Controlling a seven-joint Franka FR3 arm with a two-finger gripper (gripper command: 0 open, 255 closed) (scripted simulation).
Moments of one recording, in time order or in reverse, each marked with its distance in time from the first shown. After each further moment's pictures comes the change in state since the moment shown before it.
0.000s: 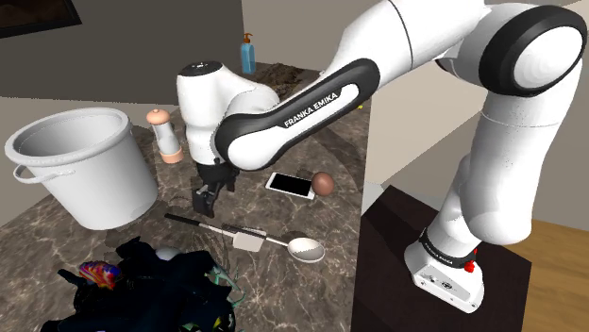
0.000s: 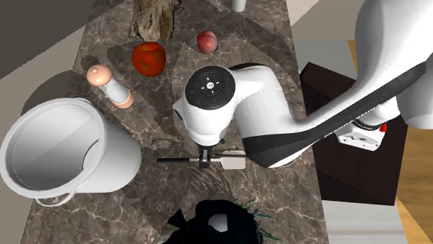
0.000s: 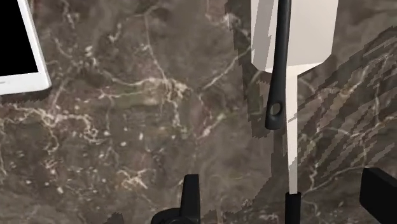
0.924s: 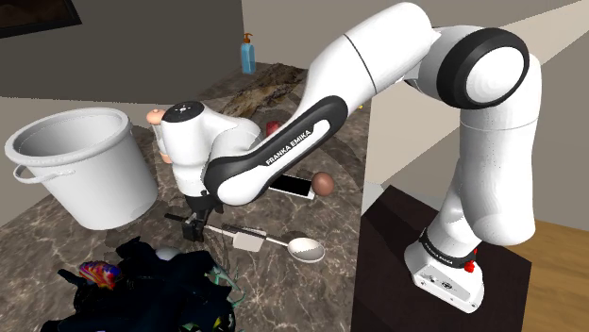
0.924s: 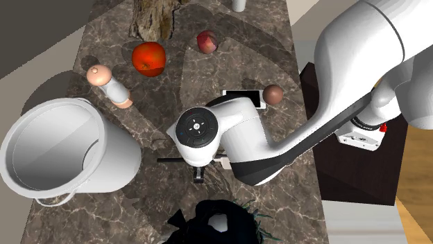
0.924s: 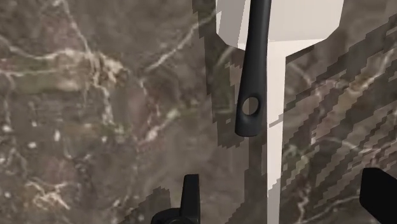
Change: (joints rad) arm 0.068 0.175 -0.011 0.077 -0.101 0.075 0.053
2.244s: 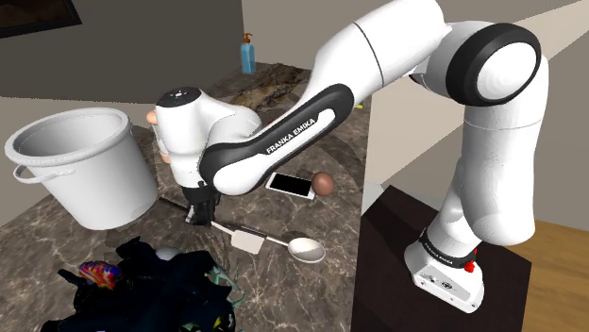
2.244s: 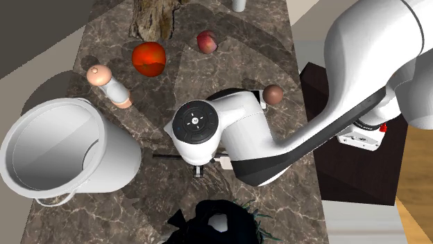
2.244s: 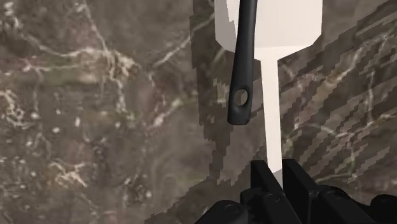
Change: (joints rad) arm -0.006 -0.034 0.010 0.021 0.019 -0.052 -0.013
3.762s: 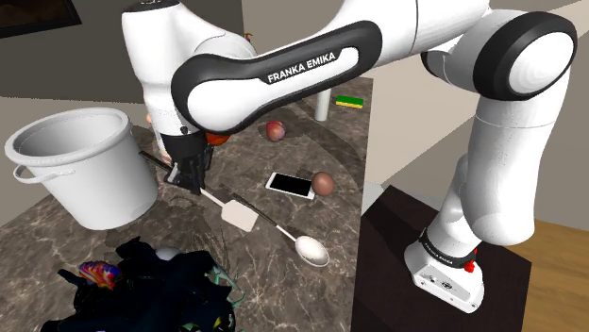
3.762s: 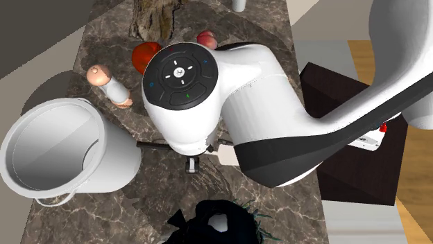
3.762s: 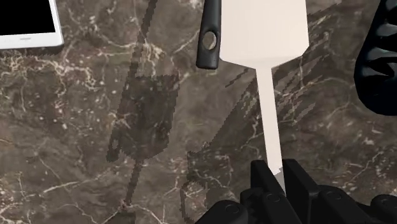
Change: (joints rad) arm -0.010 -0.092 0.023 0.189 0.057 -0.272 -0.044
